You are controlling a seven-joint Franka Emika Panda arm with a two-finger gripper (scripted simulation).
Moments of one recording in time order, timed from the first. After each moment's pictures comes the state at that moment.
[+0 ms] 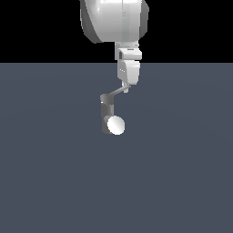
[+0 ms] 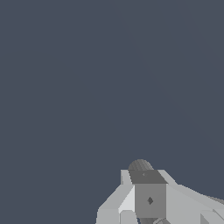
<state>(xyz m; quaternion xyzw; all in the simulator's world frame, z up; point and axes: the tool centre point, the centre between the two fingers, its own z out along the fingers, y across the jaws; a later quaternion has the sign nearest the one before) 0.092 -0.036 0.181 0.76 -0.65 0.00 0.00</state>
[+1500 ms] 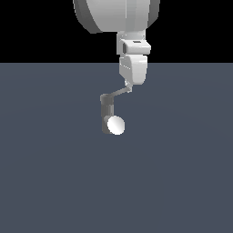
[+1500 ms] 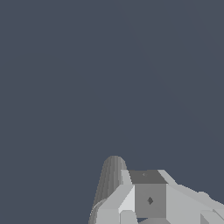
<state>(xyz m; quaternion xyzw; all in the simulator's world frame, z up) 0.031 -0.044 0.199 0.76 -0.65 0.02 -0.01</state>
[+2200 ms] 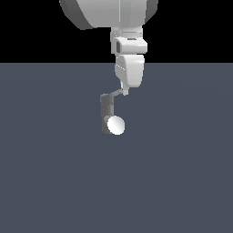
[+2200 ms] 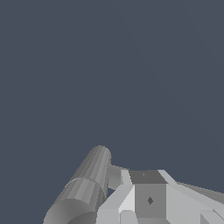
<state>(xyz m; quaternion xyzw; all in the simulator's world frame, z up) -0.007 -0.028 0.200 0.76 -0.65 0.02 -0.01</state>
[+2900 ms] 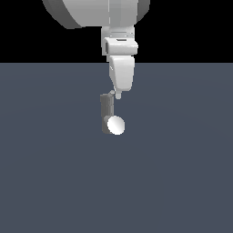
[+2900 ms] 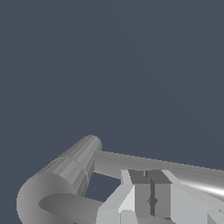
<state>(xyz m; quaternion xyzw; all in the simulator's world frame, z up) -0.031 -0.004 0.195 0.75 -0.66 0.01 -0.01</state>
